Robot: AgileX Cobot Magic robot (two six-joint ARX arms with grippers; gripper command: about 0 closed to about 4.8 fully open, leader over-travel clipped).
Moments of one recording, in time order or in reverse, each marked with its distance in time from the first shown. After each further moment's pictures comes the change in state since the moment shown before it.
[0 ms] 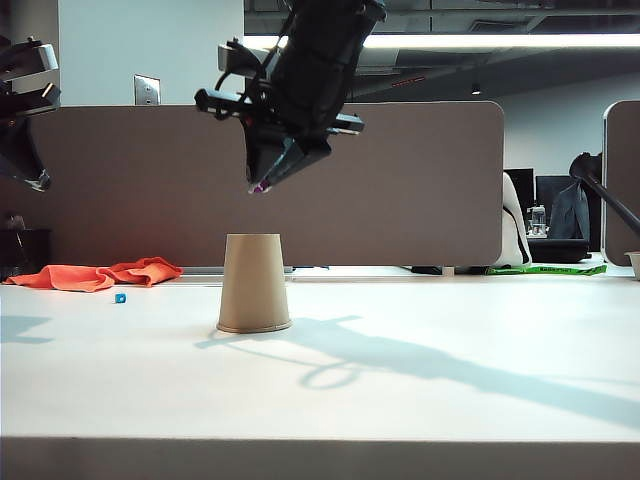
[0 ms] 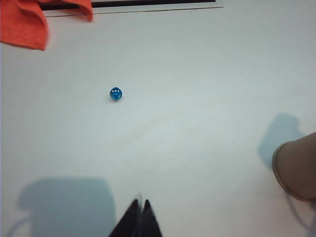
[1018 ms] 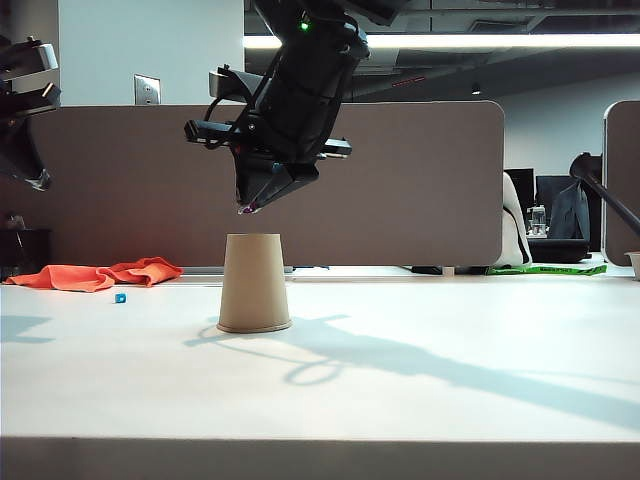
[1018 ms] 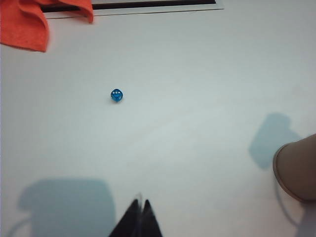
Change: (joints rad) left arm 0.000 0.000 0.000 0.005 0.000 0.000; right arm 0.002 0.065 0.002 0.079 0.002 0.000
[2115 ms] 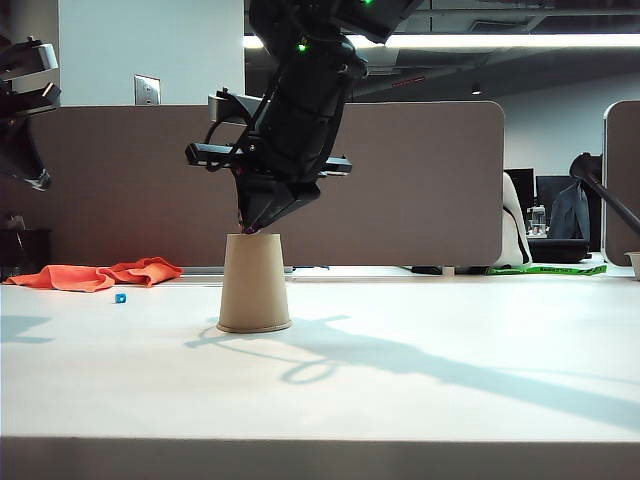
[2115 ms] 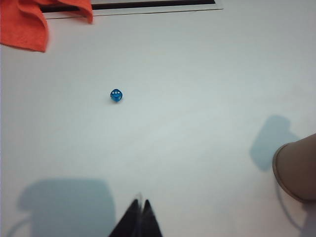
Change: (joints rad) left arm 0.000 0.000 0.000 0.000 0.000 -0.001; right arm -0.007 0.031 -0.001 -0.020 0.000 0.000
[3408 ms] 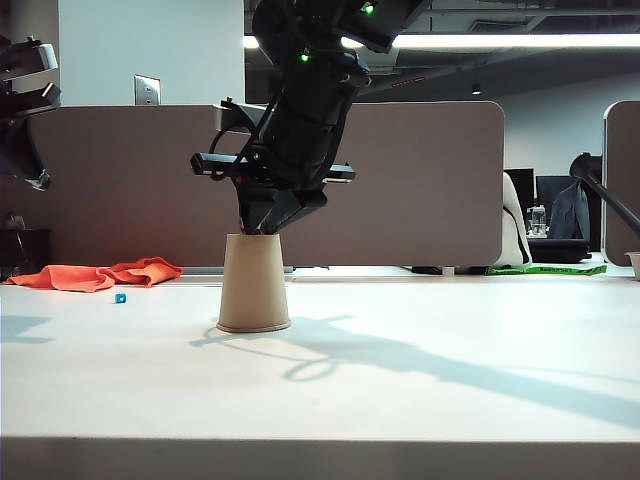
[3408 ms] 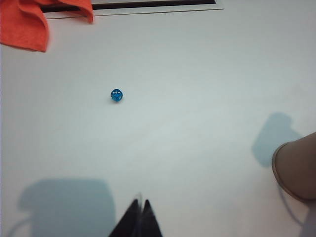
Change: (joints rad) left arm 0.000 0.000 0.000 0.000 0.000 0.000; right arm -0.004 0.014 0.000 -0.003 0.000 0.000
